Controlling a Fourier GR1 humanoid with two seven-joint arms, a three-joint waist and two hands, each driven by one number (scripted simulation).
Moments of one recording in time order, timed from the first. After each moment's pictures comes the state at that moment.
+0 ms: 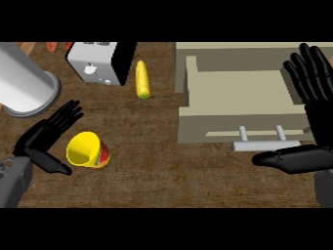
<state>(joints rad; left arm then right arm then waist) -0.41 0.40 0.11 -0.61 0.04 -0.71 -0.54 -0.24 -0.18 -0.08 -1.88 -0.11 0.15 0.08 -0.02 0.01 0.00</state>
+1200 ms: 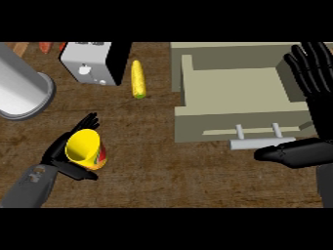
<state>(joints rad) -0.50 0.31 0.02 -0.28 -0.12 -0.50 -0.88 -0.29 -0.19 -0.10 -1.86 -0.13 0.17 0.12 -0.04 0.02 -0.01</state>
